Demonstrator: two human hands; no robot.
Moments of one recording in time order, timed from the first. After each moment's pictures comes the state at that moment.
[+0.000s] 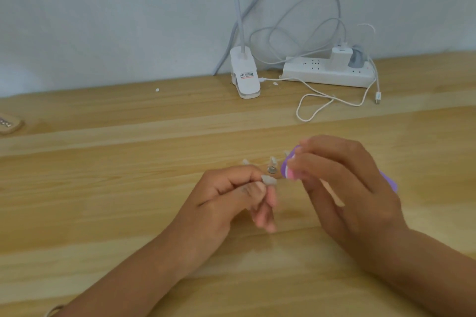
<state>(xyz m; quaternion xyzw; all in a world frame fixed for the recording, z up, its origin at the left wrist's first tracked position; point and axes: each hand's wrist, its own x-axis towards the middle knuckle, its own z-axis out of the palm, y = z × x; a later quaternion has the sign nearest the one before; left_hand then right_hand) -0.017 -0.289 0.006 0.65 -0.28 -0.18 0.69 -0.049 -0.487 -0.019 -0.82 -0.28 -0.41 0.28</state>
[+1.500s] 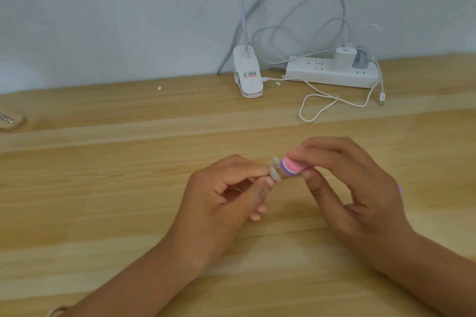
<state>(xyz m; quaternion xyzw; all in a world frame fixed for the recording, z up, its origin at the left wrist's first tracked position) -0.017 -0.293 -0.007 0.71 -0.26 0.01 0.65 -0.047 -0.488 -0.014 -0.82 -0.24 -0.37 0.37</state>
